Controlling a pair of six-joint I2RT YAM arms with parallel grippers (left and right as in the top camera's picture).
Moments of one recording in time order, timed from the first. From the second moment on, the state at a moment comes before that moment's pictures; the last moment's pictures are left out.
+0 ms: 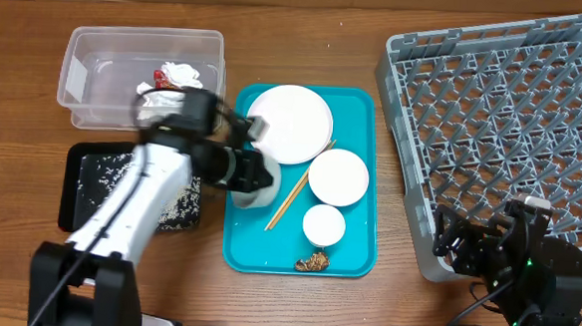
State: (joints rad) left arm -0.23 1.59 1.07 -0.79 0.62 -0.08; right arm -0.01 0.45 0.75 -0.90 -0.17 0.30
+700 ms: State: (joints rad) left arm -0.55 1.59 1.07 -0.74 0.11 -0.21; right arm -0.01 0.45 0.75 -0.90 -0.17 0.31
